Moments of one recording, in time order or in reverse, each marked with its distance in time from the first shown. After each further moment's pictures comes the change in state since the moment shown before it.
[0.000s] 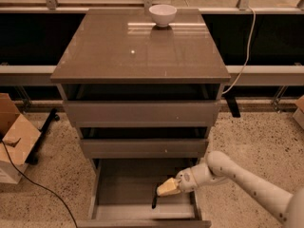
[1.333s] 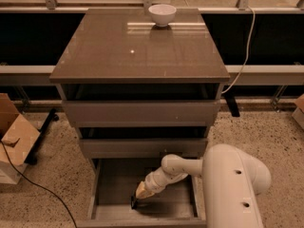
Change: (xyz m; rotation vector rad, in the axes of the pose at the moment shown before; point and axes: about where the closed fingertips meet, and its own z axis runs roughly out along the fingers) arm -0.063 -0.118 0.155 0.418 0.016 0.265
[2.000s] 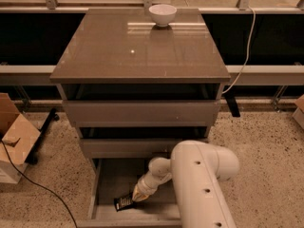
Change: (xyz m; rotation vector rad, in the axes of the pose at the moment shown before) arm -0.017 -0.033 0.057 0.162 0.016 0.149
